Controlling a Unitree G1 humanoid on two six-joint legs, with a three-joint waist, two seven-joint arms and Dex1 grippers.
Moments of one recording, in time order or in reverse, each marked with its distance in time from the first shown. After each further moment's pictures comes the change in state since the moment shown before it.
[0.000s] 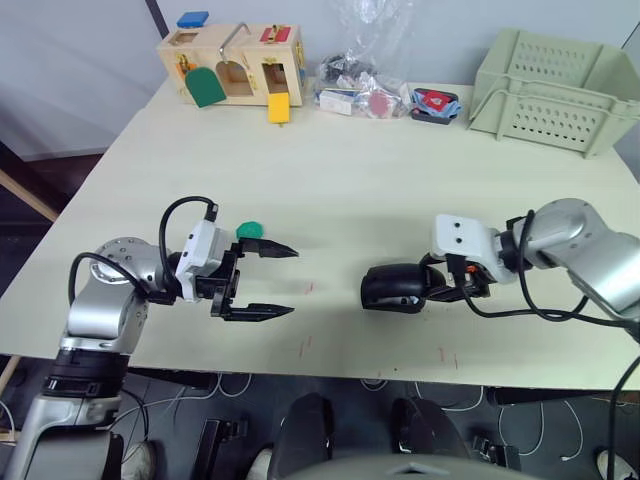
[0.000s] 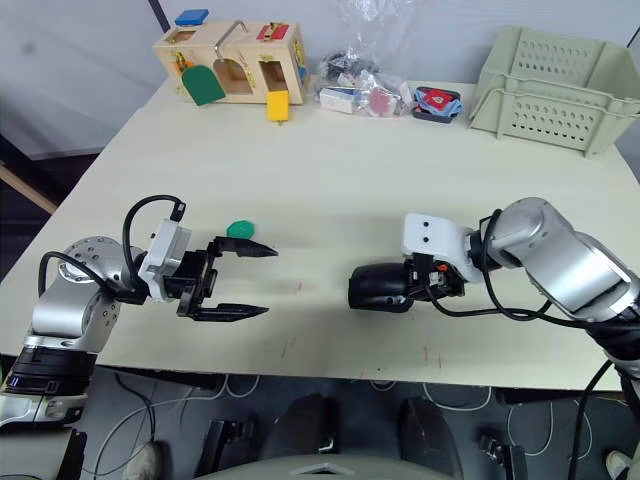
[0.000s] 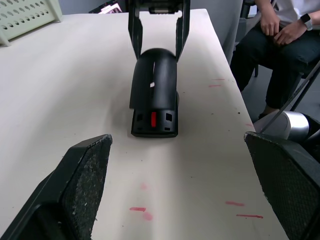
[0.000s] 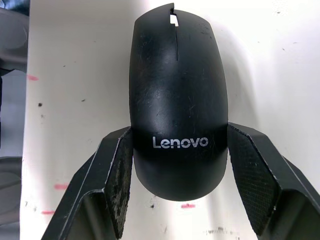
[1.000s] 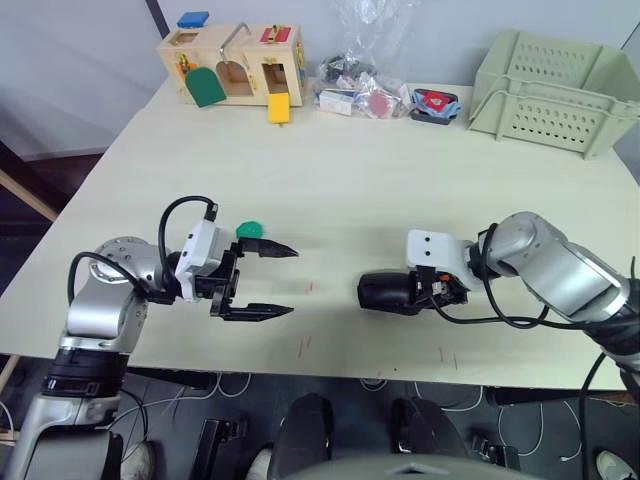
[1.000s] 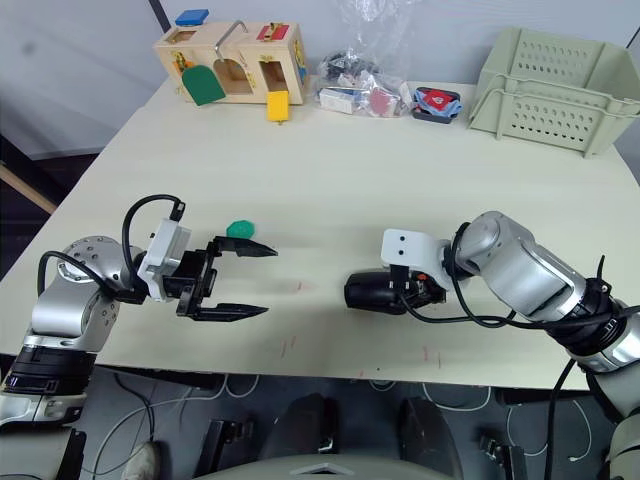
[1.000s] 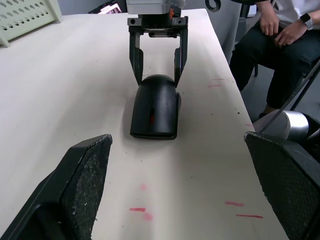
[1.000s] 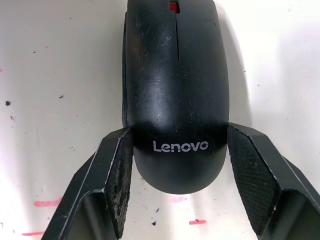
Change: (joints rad) left arm 0.001 0.002 0.000 0.000 0.000 0.000 -0.002; right arm -0.023 0.112 0.119 0.014 -0.143 0.142 -0.023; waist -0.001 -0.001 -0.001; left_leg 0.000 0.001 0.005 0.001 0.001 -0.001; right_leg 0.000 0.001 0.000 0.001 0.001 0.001
